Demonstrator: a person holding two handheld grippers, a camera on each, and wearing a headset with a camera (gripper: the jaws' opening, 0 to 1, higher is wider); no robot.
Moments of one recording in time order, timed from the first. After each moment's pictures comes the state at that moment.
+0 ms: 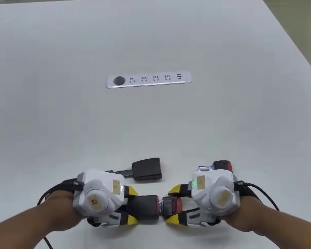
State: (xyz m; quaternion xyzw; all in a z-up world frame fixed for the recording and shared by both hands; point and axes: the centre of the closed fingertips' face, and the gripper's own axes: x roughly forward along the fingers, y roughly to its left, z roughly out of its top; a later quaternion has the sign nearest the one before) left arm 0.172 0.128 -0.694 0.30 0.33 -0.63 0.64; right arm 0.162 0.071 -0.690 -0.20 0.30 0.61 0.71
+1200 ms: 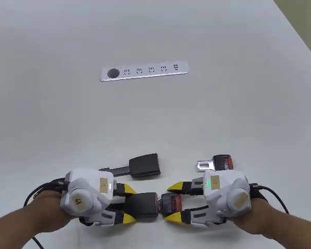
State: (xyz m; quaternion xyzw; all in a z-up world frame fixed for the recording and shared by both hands) left arm 0.172 0.126 -0.688 0.26 0.31 -0.65 0.64; right arm 0.164 0.066 -0.680 -0.14 0.26 0.61 0.73
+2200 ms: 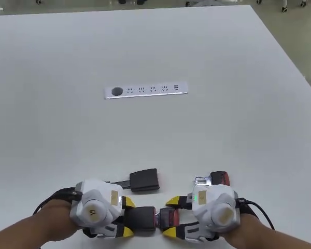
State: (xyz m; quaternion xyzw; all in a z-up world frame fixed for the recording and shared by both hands) left arm 0.172 0.128 -0.694 0.31 0.34 -0.63 0.63; right arm 0.163 0.070 -0.681 -0.20 0.29 0.59 0.72
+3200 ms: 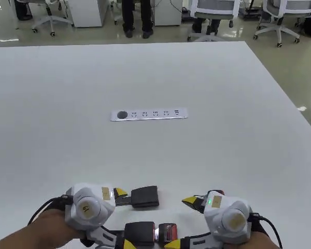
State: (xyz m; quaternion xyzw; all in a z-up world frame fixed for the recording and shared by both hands) left arm 0.190 0.127 -0.639 0.24 0.32 -0.56 0.73; right arm 0.182 0.034 -0.645 -0.13 0.29 0.50 0.81
